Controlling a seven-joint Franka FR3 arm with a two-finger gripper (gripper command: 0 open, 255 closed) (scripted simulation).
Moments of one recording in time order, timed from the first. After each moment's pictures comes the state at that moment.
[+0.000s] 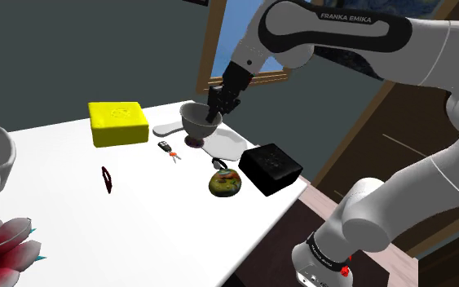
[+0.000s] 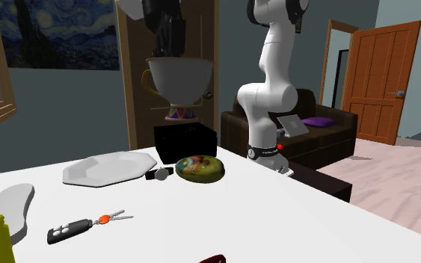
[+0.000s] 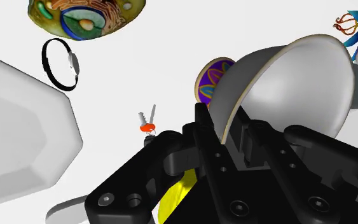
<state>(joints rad) 0.10 -0.31 0.12 -2.13 0.44 1.91 0.08</state>
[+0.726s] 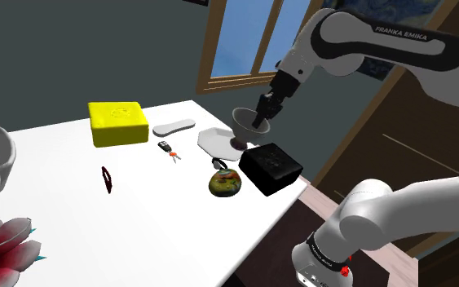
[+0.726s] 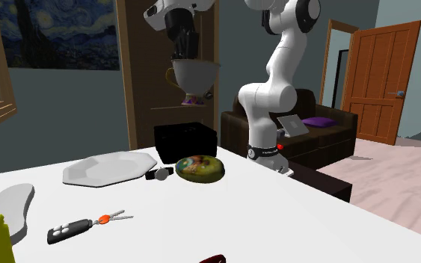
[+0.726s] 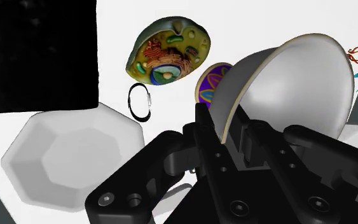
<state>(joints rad) 0.02 -0.61 -0.04 -2.35 0.38 1.76 -0.08</state>
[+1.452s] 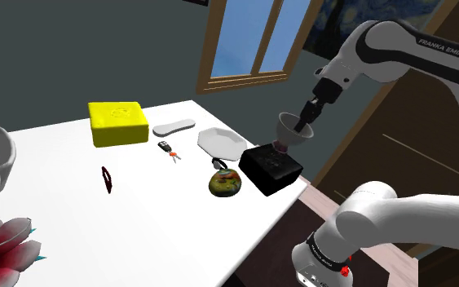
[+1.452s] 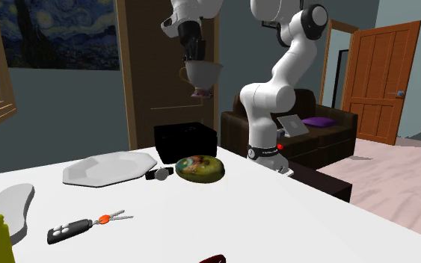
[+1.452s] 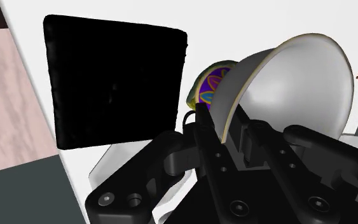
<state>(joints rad) -0.09 -0.83 -0.24 -2.43 0.21 1.55 -0.26</state>
